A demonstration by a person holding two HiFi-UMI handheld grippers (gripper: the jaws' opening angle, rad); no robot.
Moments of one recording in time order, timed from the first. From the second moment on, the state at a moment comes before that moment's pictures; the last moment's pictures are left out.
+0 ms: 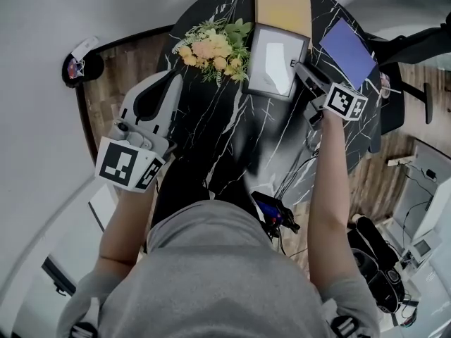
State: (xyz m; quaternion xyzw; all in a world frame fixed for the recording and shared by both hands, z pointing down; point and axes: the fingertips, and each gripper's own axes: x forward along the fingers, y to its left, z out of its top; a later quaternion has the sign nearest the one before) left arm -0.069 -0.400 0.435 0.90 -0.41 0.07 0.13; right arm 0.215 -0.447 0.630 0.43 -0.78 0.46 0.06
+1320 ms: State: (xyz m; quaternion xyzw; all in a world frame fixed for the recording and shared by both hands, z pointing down) left arm -0.056 -0.404 0.431 0.90 -0.41 0.06 0.13; right arm 0.165 -0.460 0.607 0.23 -0.80 0.55 -0.04
